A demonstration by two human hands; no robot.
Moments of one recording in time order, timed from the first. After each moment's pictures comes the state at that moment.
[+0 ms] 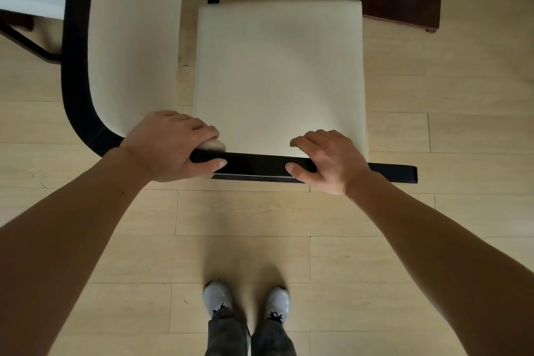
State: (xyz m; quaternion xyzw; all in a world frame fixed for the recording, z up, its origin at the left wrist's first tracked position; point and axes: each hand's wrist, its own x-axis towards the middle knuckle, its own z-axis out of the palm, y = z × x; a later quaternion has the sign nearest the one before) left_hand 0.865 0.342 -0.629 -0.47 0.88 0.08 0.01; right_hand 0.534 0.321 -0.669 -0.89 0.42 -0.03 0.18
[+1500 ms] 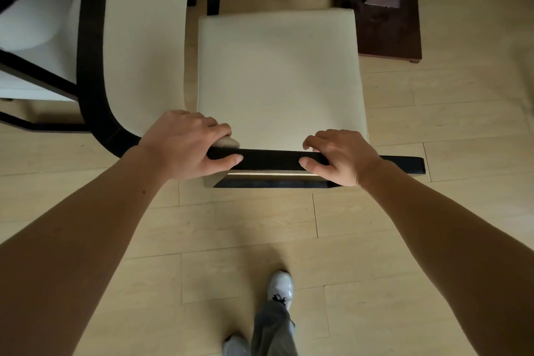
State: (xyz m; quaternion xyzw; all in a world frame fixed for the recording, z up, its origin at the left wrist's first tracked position) left_hand 0.886 0.131 -0.631 -0.44 0.90 0.03 0.00; right_hand 0.557 0.127 -0.669 -0.88 0.45 0.03 0.17
